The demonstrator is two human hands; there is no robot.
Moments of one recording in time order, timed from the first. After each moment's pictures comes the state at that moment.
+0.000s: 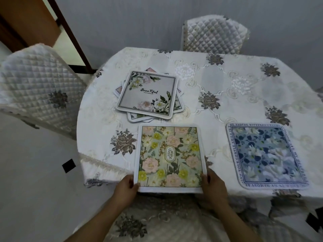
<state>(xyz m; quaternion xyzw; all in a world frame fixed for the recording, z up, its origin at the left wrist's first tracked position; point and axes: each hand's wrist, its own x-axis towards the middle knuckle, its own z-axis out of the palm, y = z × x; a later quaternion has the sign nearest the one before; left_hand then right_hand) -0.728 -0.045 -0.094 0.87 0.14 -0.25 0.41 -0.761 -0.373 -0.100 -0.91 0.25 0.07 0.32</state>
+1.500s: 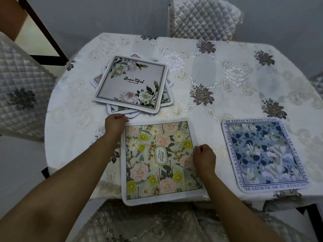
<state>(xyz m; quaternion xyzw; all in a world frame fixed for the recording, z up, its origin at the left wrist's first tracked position) -0.466 -0.094 -0.098 0.77 0.27 -0.08 0.57 -0.634 -0.376 -0.112 -0.86 0.37 0.01 0.36</state>
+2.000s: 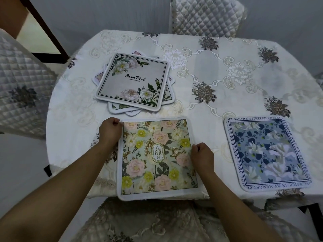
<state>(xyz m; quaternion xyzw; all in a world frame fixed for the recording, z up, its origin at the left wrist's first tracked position) -0.493 -0.068 -0.105 0.89 0.18 -0.07 0.42 -0.634 -0.366 -0.107 -0.86 0.34 0.05 0.37</state>
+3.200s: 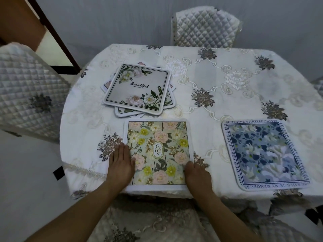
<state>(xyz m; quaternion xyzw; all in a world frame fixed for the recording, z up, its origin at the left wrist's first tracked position) -0.632 -0.069 -0.121 0.99 -0.05 -0.13 0.09 -0.708 -0.350 -0.108 -0.98 0.09 0.14 0.11</state>
